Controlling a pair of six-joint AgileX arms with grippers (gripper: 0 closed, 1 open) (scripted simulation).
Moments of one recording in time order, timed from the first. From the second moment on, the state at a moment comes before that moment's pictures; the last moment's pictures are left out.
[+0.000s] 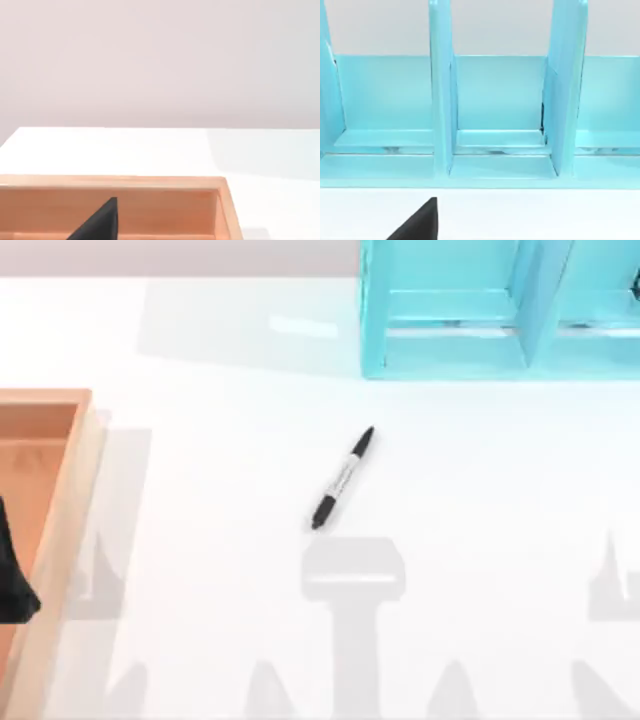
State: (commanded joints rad) left arm 0.00 0.00 0.00 0.00 0.00 0.00; right arm 0.00 0.00 0.00 0.00 0.00 0.00
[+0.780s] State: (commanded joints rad) left arm 0.08 0.66 0.57 -0.50 0.00 0.09; right arm 0.00 0.00 0.00 0.00 0.00 0.00
